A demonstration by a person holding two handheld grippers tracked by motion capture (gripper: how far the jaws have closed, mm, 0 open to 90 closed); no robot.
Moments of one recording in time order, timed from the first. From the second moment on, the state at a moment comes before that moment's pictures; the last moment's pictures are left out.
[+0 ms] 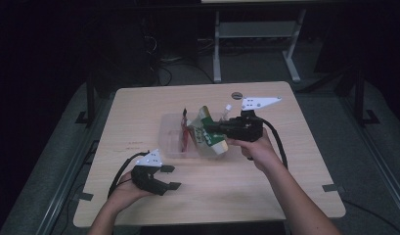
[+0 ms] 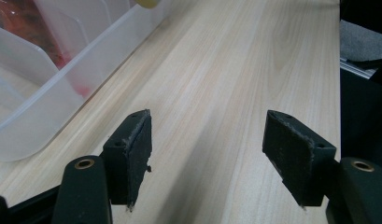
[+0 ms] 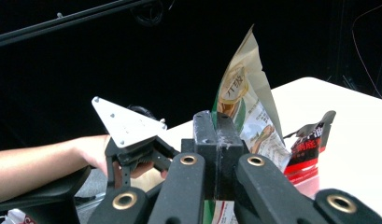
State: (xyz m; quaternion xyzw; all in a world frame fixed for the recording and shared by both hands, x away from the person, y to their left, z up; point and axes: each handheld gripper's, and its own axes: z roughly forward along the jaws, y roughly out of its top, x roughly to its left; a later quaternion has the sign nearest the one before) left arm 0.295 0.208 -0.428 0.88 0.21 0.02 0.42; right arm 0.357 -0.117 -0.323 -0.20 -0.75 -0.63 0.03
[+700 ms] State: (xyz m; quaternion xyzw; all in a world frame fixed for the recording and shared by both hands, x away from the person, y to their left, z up) left arm 0.295 0.209 -0.429 0.89 0.21 0.02 0.42; right arm 0.385 -0.115 -0.334 -0.25 -0.75 -0.62 0.01
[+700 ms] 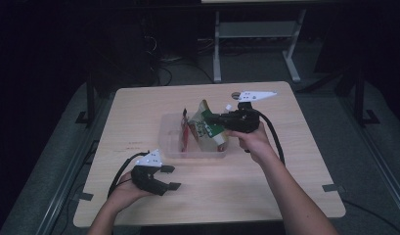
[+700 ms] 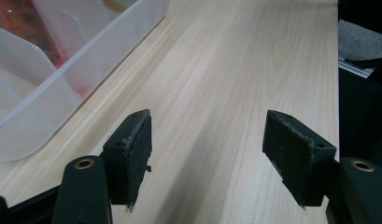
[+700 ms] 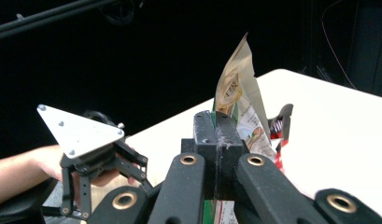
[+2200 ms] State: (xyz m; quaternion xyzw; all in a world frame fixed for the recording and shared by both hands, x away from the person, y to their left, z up) left arm 0.295 0.206 -0.431 0.89 0.20 0.01 0.41; right arm 0.387 -0.116 -0.342 -0.26 -0.78 -0.56 -0.04
